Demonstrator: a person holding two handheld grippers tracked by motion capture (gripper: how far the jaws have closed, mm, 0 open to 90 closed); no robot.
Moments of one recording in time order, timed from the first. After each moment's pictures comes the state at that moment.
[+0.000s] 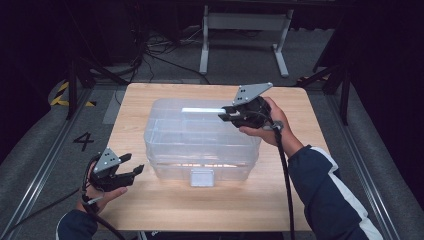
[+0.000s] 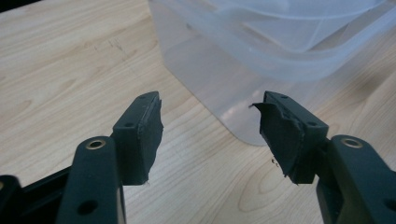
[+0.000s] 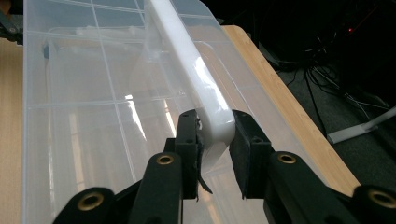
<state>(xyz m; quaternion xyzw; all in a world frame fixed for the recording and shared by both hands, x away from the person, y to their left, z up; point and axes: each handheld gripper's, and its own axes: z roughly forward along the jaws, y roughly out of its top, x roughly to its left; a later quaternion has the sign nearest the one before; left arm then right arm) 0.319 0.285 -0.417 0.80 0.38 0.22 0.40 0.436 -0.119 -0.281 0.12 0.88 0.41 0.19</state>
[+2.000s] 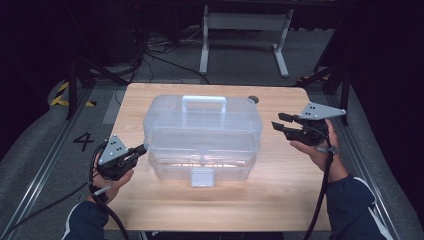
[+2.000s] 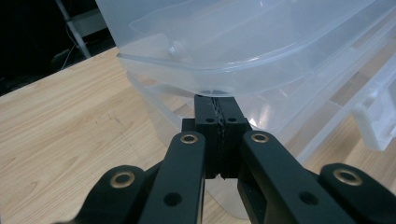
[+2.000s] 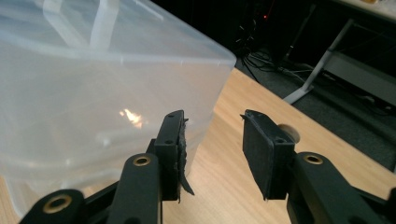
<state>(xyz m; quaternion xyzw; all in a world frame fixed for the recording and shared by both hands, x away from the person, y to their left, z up) 0.330 0.258 -0.380 0.79 0.33 0.25 0.45 0.406 -0.265 -0.329 0.27 0.81 0.46 0.25</state>
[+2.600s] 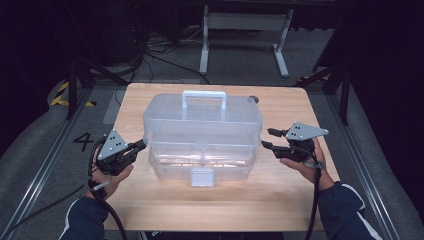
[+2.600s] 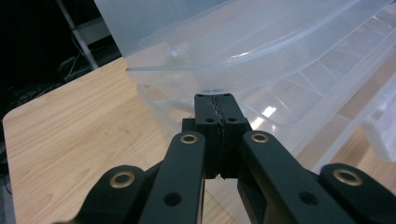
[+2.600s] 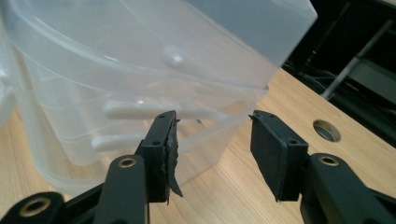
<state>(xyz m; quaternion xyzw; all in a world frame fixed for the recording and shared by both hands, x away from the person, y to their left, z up) 0.337 0.257 -0.371 0.79 0.33 0.26 0.45 0.391 -0.245 -0.374 0.22 0.82 0.47 0.24</state>
